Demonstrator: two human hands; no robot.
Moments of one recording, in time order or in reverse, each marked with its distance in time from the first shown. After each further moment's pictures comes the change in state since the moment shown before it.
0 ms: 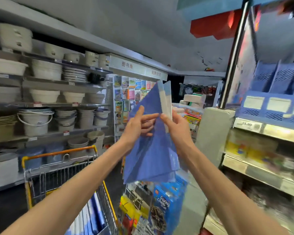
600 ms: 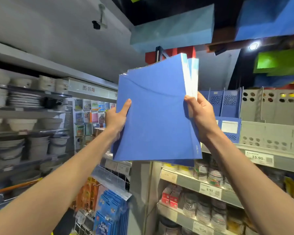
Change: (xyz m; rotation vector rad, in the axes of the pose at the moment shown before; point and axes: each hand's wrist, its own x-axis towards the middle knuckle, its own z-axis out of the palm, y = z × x) left_hand 0.049 0.091 0.172 -0.031 0.285 0.130; right_hand -0.015 -0.170 -0.248 0.041 0.190 -0.237
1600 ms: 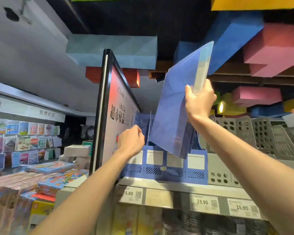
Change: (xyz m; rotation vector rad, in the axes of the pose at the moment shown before) left_hand 0.132 -0.067 0.271 0.652 -0.410 0.605; right_hand 0.213 0.021 -0.093 -0.875 0.768 -0.521
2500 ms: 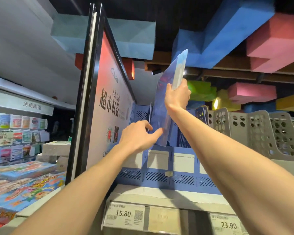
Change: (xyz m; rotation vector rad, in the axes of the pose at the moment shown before) left_hand 0.045 -0.009 0.046 -0.097 -0.150 0.067; right_hand 0.007 0.084 0.142 -0.165 -0.104 0.207
